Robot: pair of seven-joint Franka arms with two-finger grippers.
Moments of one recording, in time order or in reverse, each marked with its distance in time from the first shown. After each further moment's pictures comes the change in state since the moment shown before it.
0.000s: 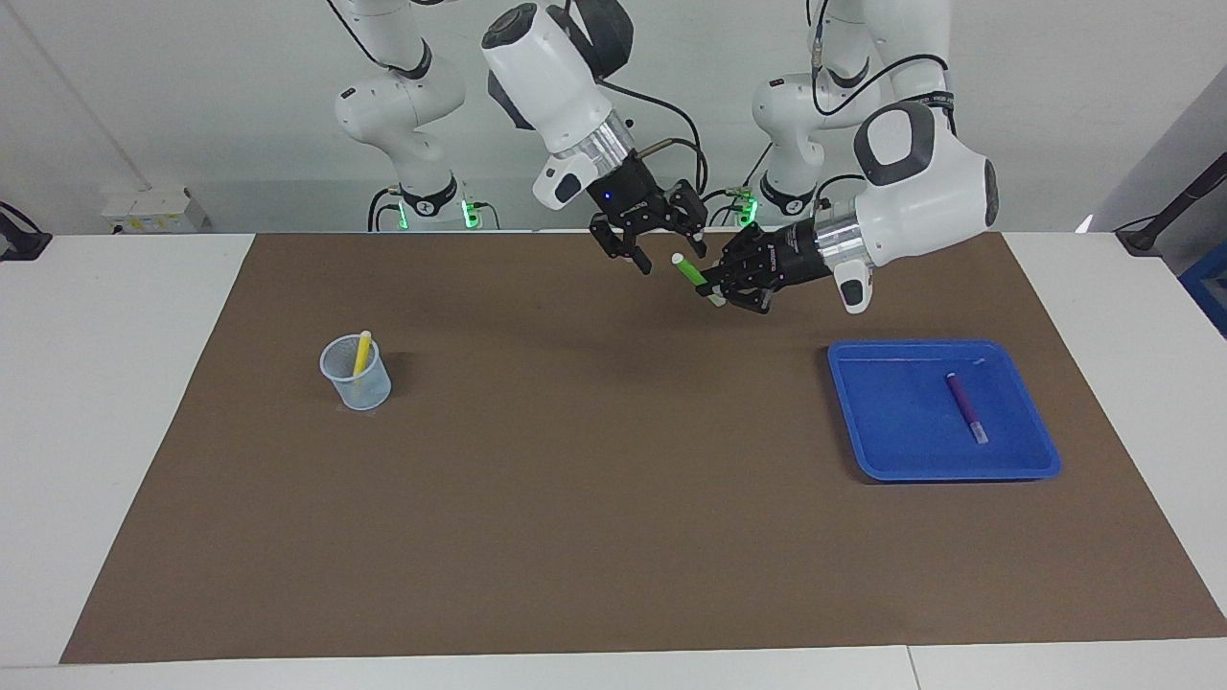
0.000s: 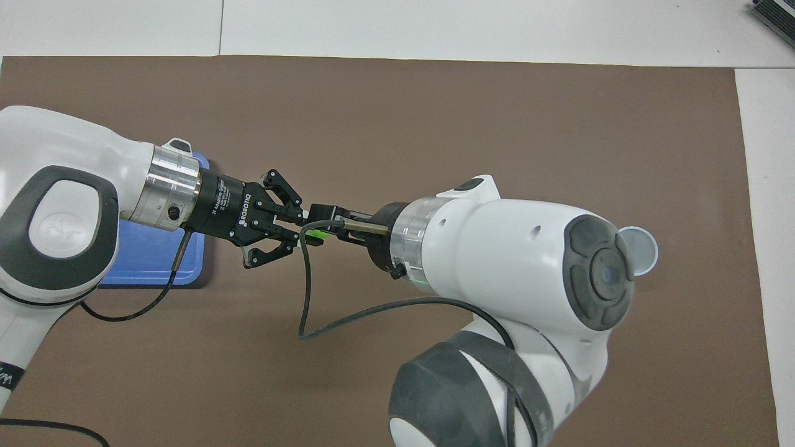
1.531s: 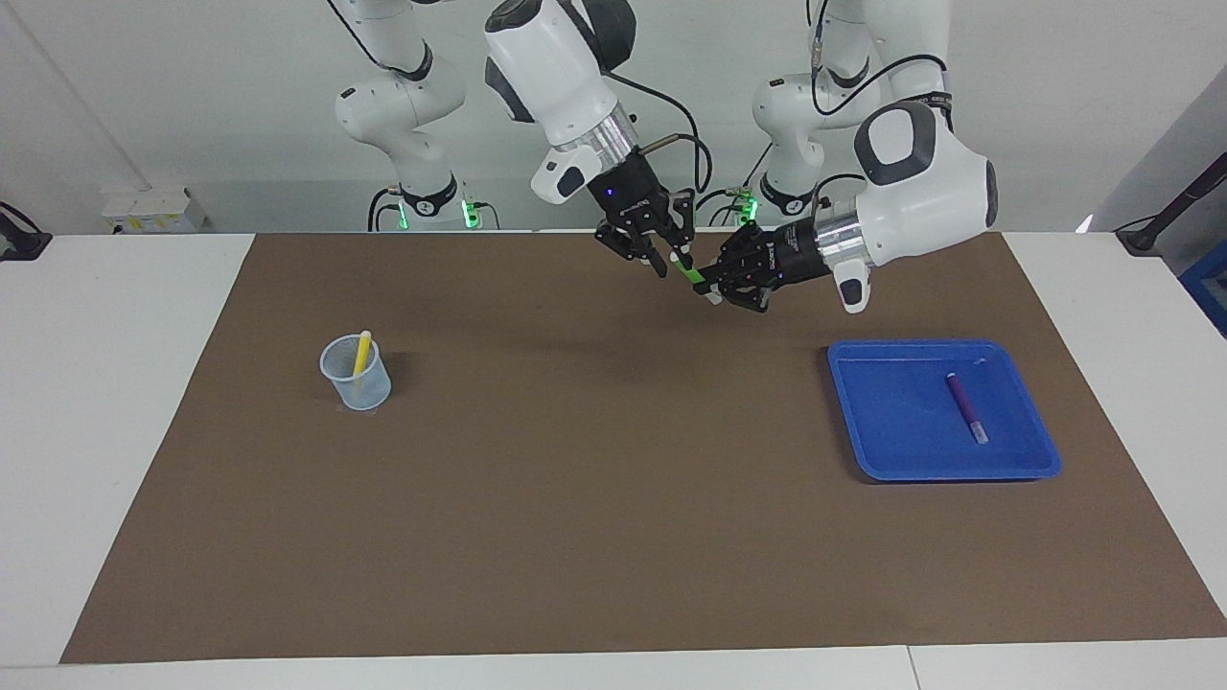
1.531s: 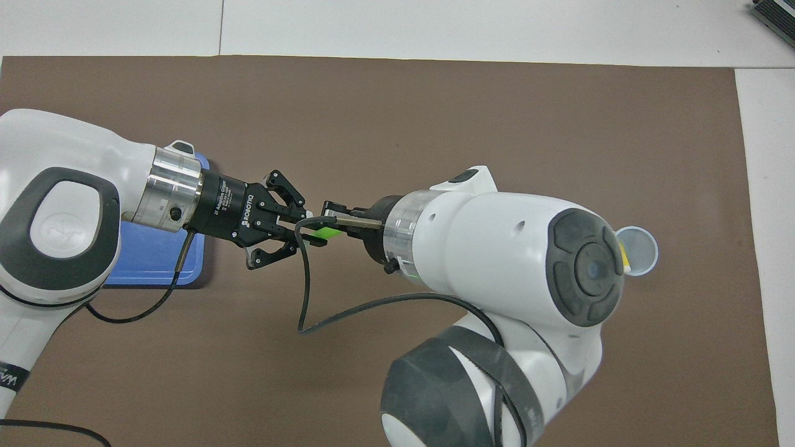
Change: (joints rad) left arm 0.000 -0.001 -0.001 -0.009 -0.033 0.000 -0.001; right arm 0.002 0.020 0.003 0.024 -0.057 -0.003 0.015
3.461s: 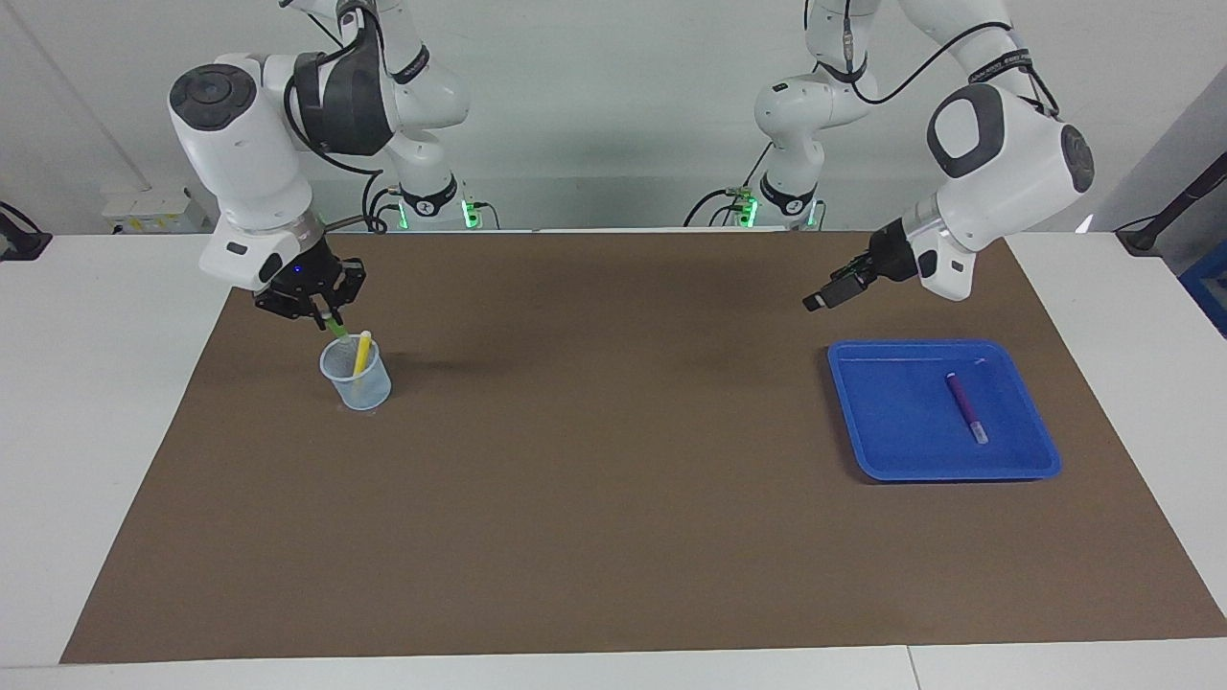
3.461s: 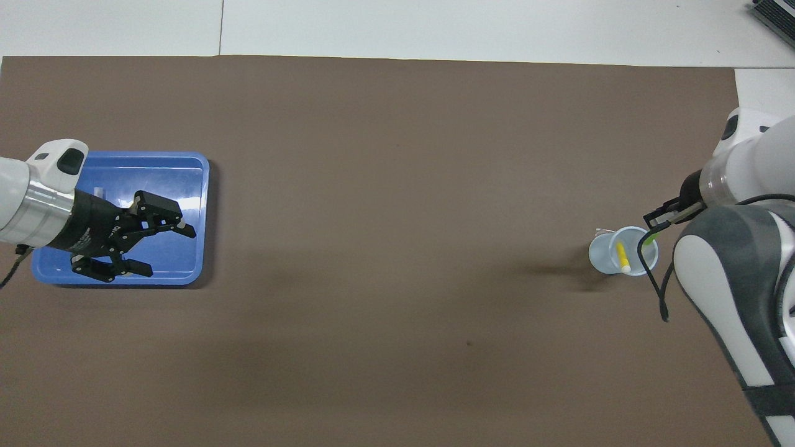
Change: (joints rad) left arm 0.239 -0.083 0.032 -0.050 0.539 -0.107 1.061; right arm -0.598 -0.081 -0.014 -0.169 -0.484 -0.416 -1.049
